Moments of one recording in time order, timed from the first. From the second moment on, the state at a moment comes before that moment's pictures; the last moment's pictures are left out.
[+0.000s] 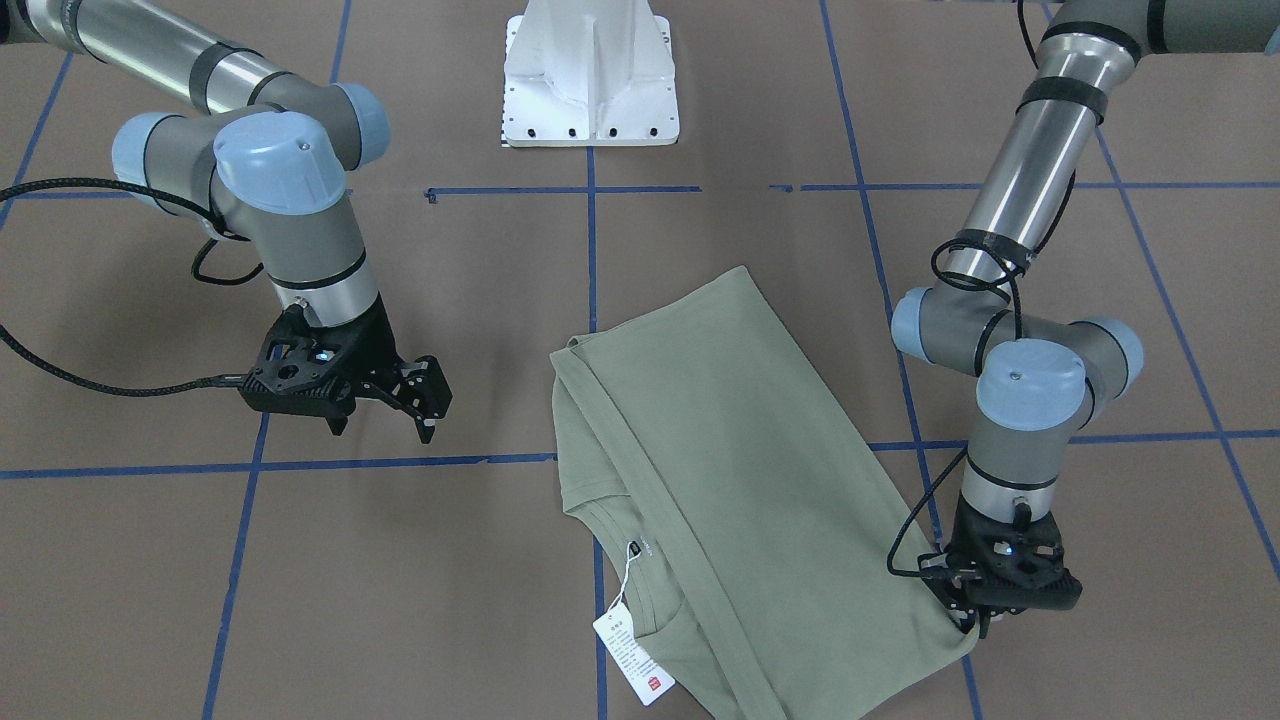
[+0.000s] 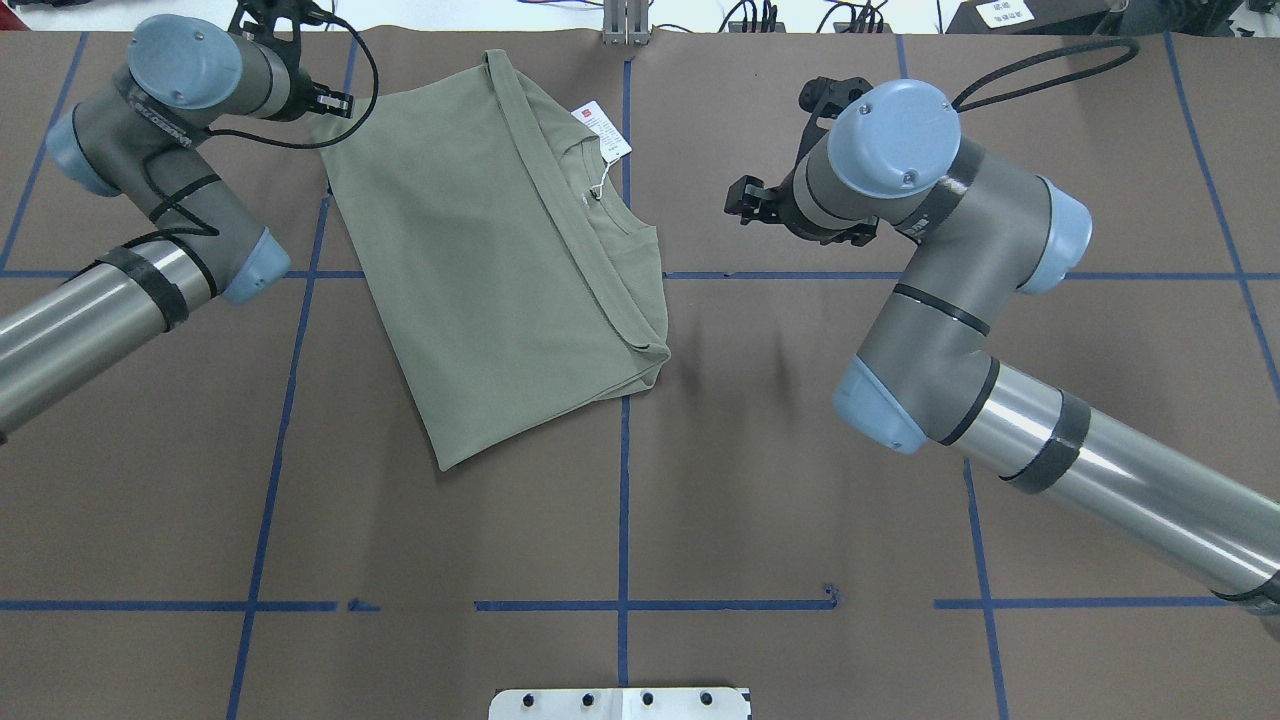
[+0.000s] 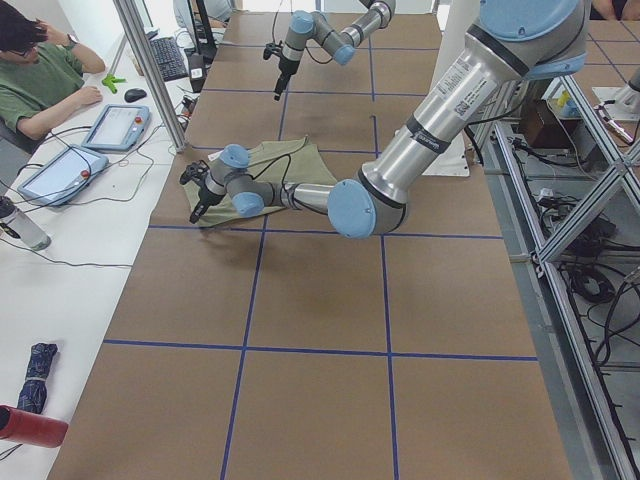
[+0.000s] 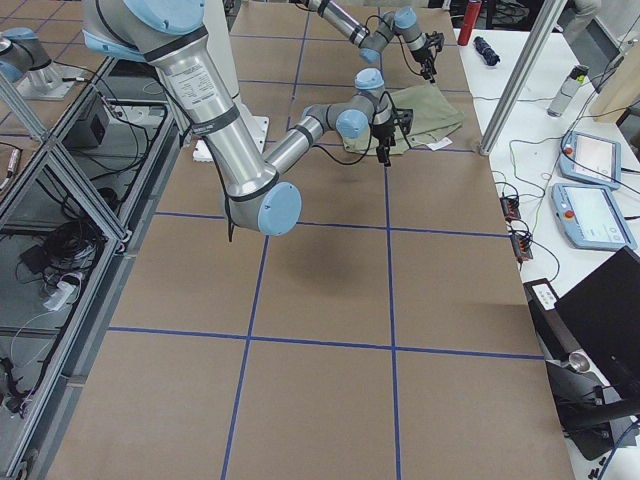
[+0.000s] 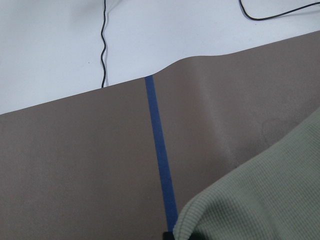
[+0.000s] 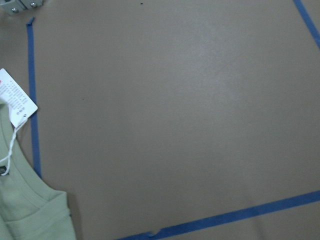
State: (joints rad) left arm -0.97 -2.26 -0.96 -2.46 -1.75 -0.68; right arm 0.70 -0.92 1.57 -1.36 1.73 1.39
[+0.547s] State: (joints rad) left arm -0.99 -2.05 -1.30 -2.46 -1.91 -0.71; right arm 0.58 -0.67 1.25 -1.26 1.58 1.66
